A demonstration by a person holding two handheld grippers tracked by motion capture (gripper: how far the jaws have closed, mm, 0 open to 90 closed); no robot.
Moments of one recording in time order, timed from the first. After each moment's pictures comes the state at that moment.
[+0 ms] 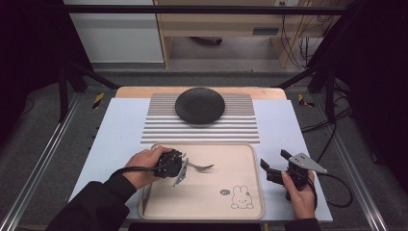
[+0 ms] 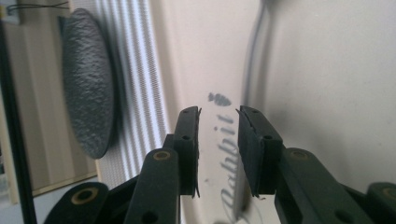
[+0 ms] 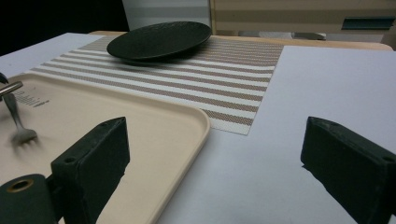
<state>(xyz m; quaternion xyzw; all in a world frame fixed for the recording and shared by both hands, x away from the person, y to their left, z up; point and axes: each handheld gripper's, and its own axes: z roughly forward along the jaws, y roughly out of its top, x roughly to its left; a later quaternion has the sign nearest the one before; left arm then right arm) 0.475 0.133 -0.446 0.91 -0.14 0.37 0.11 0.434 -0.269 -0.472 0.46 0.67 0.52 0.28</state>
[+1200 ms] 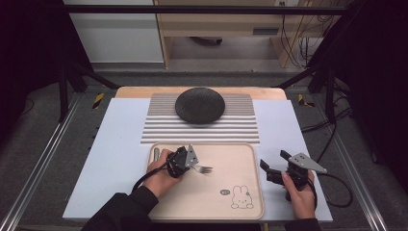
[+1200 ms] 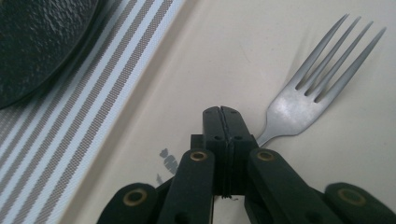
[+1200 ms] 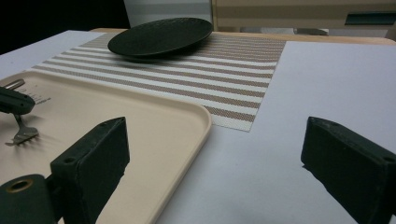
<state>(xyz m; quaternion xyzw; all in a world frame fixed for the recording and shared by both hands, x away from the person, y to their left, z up) 0.485 0.100 -0.465 0.92 0.16 0.24 0.28 0.434 -0.269 -0.473 0.46 0.67 0.52 0.27</state>
